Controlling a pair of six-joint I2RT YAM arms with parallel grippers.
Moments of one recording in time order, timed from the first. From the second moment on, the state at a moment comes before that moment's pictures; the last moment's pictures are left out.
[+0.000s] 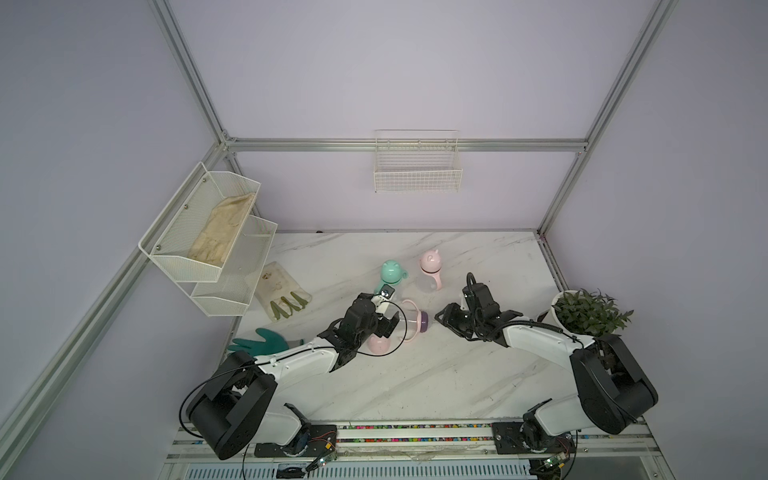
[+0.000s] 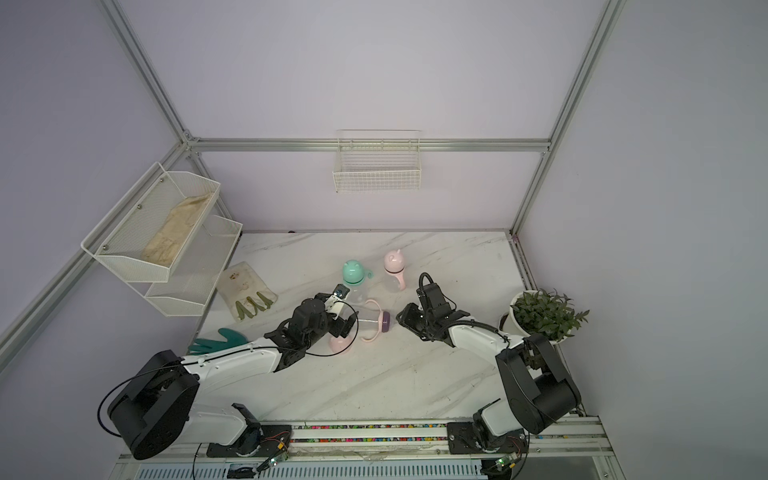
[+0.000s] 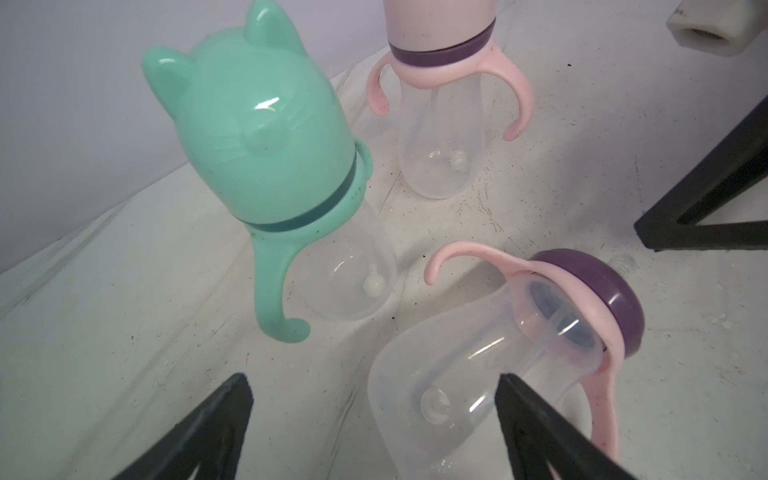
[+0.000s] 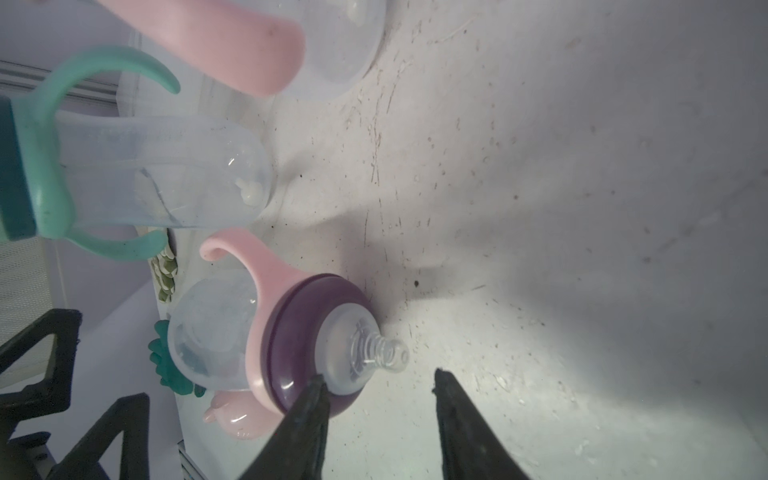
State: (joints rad) left arm -0.66 1.38 0.60 0.30 -0.19 0.14; right arm 0.44 1.48 0.72 -0.07 -0.26 0.96
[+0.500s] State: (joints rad) left arm -0.66 1.39 0.60 0.30 -0.20 0.13; right arm 0.44 1.57 0.67 0.12 -0.29 1.08
